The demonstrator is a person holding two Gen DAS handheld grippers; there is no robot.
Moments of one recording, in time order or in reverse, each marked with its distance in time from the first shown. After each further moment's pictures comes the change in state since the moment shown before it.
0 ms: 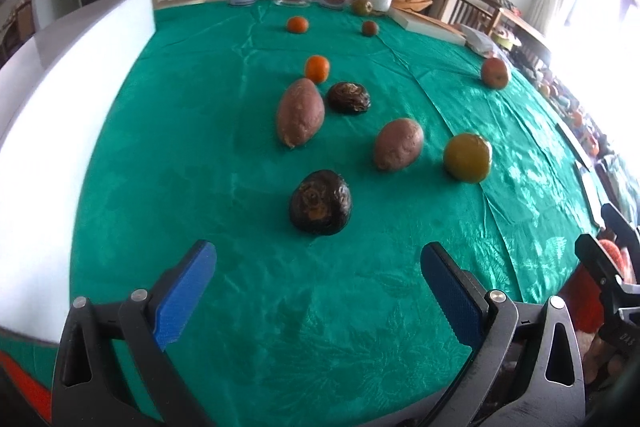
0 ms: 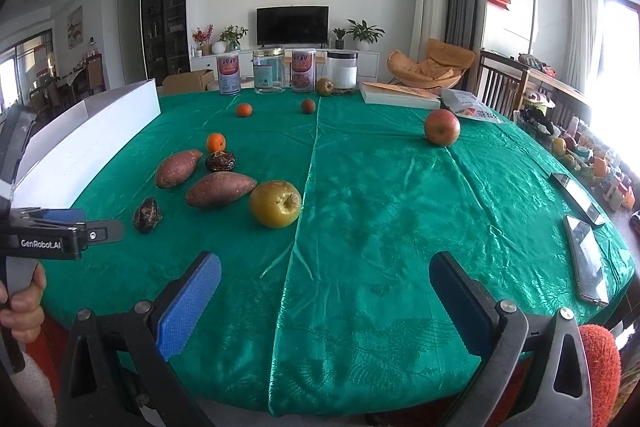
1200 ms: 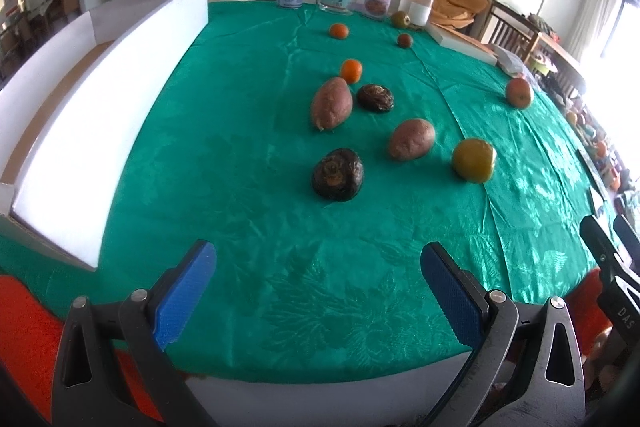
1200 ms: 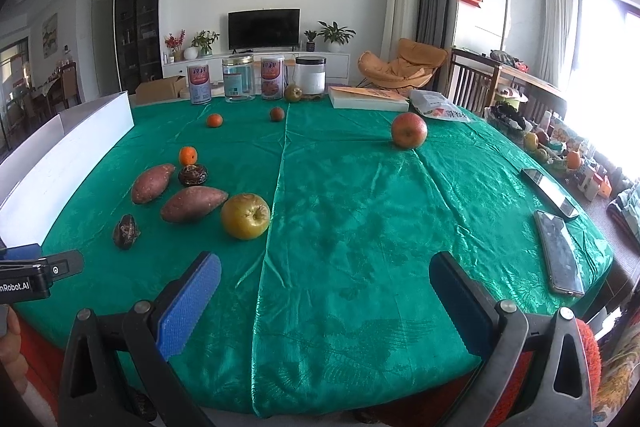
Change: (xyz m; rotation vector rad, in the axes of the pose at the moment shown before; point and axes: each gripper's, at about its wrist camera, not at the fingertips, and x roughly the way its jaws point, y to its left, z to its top) left arm -0.042 -0.010 -0.029 -0.150 -0.029 0.122; right arm -0.012 -0.013 0.008 0.054 -0.009 -0.094
